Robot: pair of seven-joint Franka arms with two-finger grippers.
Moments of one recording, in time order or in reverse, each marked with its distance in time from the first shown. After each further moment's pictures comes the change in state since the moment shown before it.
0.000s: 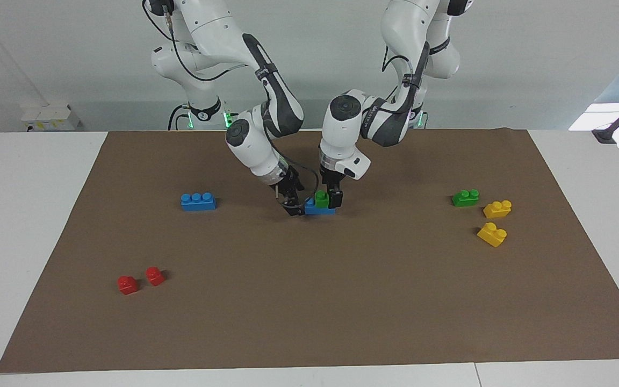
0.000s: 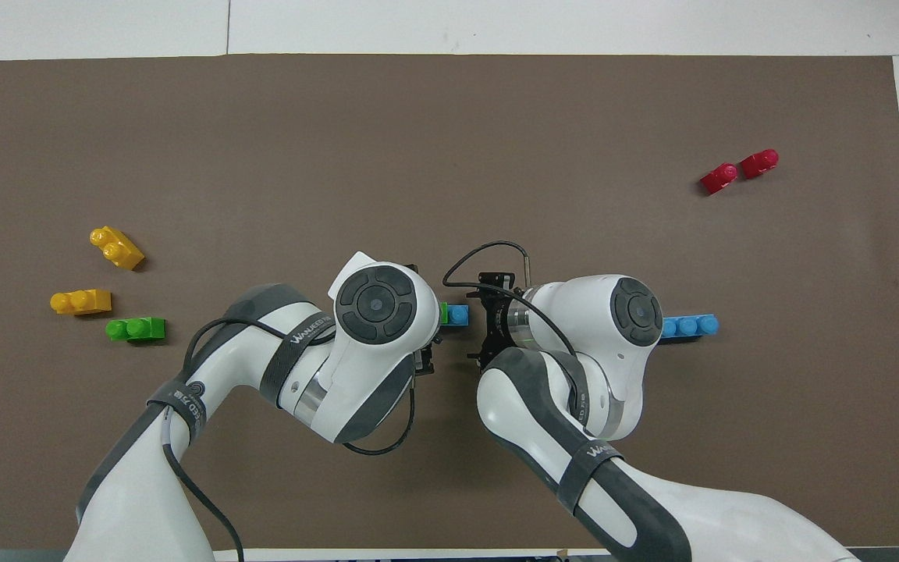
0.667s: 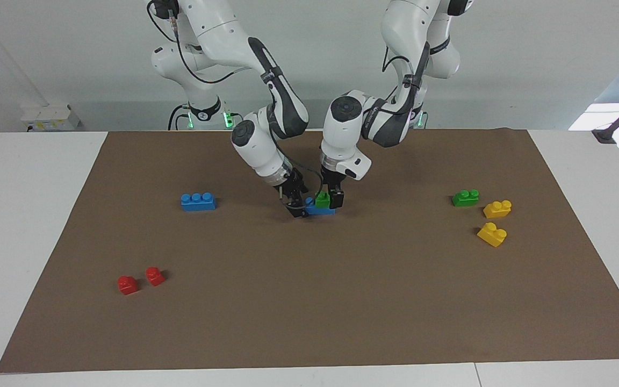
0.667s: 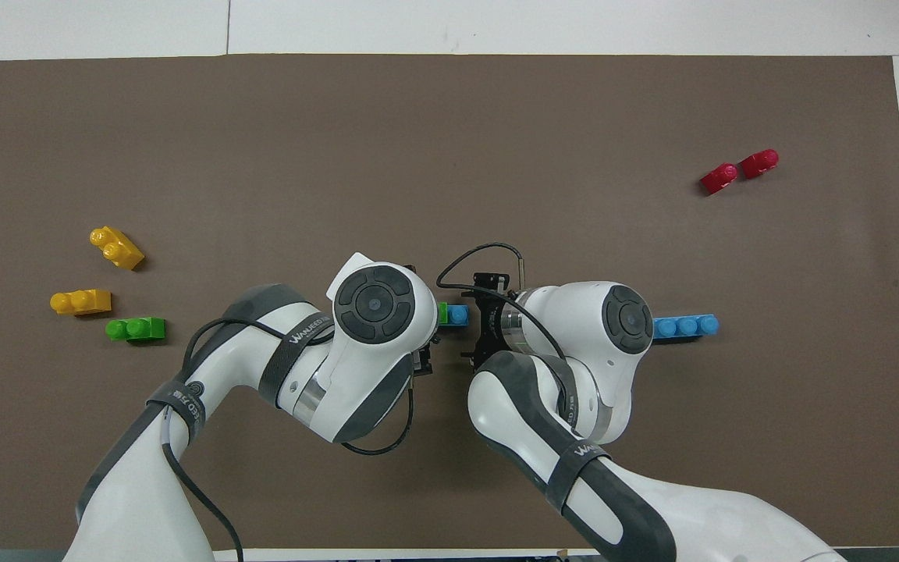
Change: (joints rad) left arm 0.000 0.000 0.003 -0.006 0.000 0.000 -0.004; right arm 0.032 0.032 0.000 0.005 0.031 0.070 -0.006
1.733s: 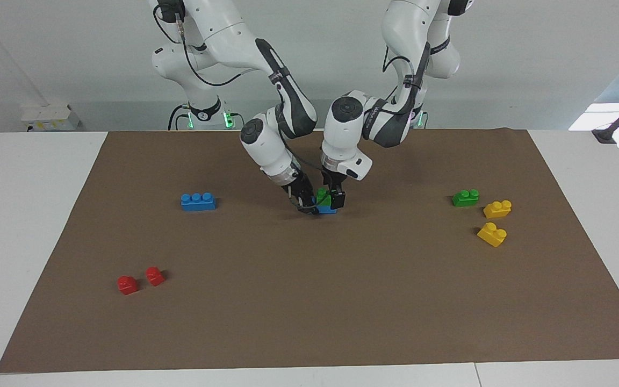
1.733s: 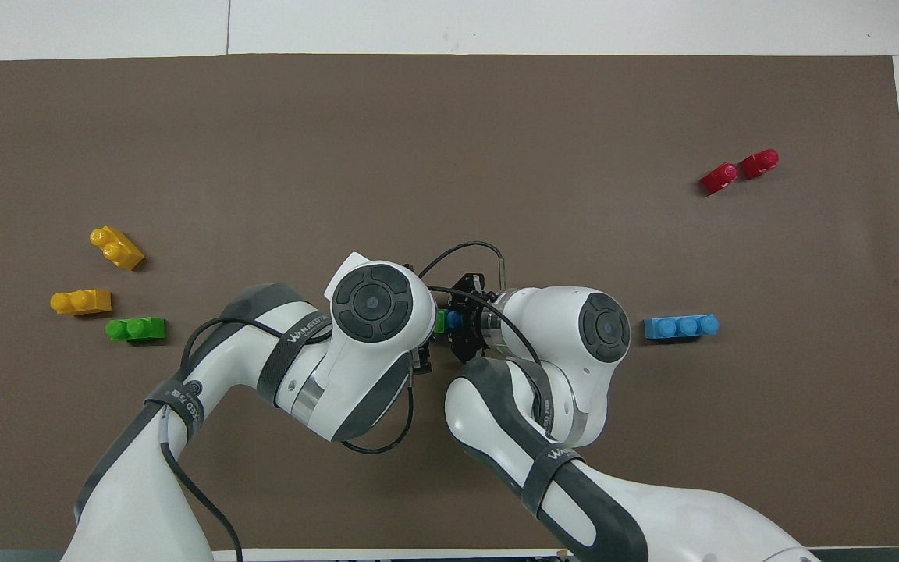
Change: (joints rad) left arm 0.000 0.000 0.004 0.000 0.000 0.001 -0.017; right arm 0.032 0.027 0.000 0.040 0.011 0.053 -0.026
